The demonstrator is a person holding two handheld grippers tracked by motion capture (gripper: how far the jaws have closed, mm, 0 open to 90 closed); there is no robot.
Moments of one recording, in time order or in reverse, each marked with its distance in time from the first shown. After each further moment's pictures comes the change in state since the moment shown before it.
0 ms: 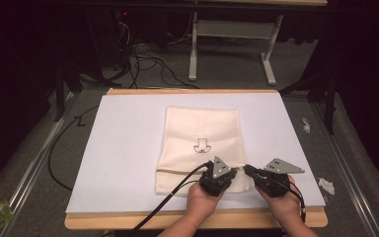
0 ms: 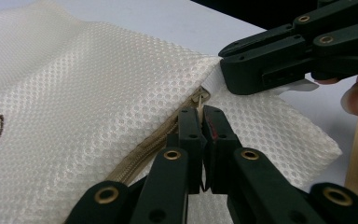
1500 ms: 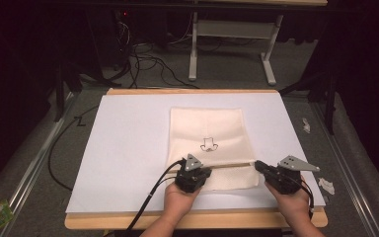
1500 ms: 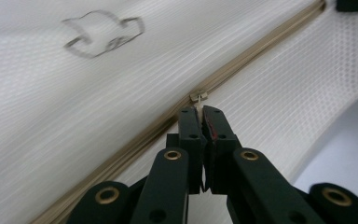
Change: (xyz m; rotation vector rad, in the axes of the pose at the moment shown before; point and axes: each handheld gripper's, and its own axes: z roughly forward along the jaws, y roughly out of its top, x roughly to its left) left arm 0.059 -0.027 -0.044 0.102 0.051 -0.157; right arm -0.026 -0.003 -0.016 -0.039 -0.048 0.096
